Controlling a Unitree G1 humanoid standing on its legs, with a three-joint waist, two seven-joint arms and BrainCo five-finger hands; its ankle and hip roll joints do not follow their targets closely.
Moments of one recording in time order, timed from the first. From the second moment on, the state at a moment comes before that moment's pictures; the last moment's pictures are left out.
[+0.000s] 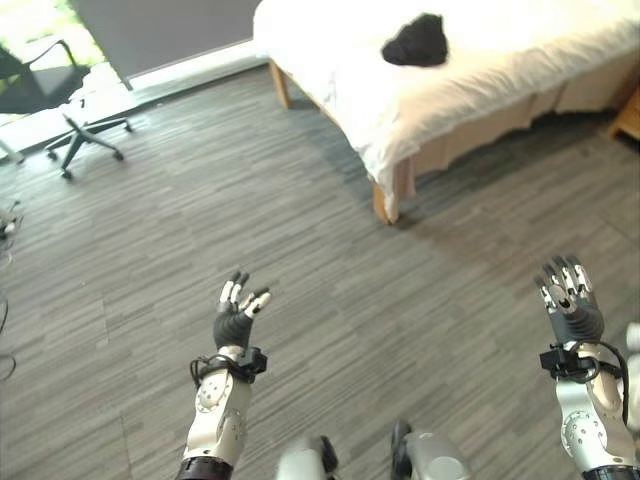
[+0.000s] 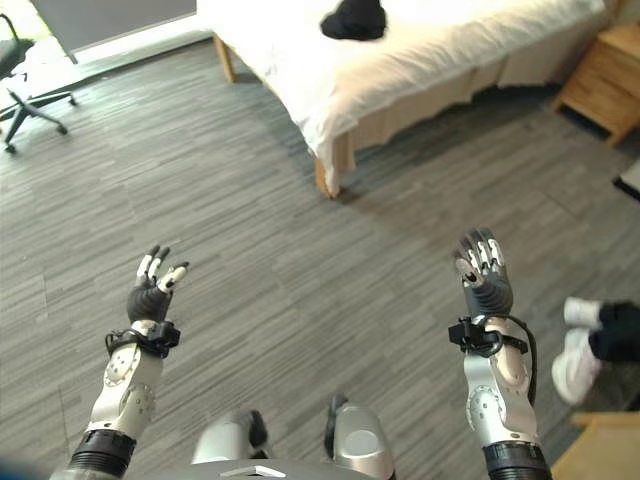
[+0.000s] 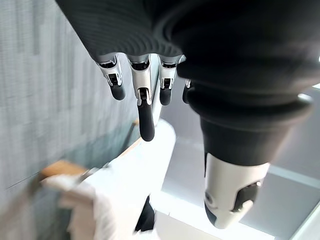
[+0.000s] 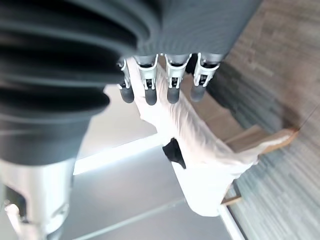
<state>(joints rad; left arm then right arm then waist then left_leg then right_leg) 0.03 0.31 0.00 0.27 -0.66 -0.28 0.05 0.05 -0.39 -0.09 0.12 0.79 -0.32 0.02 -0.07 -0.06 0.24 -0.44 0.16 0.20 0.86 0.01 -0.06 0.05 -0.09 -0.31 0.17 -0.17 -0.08</state>
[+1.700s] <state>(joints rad) -0.02 0.37 0.05 0.24 -0.63 -0.30 0.04 0.07 -0.40 -0.02 0.06 0.67 -0.29 0.06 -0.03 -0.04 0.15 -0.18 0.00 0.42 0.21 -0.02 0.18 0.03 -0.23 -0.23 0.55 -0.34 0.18</state>
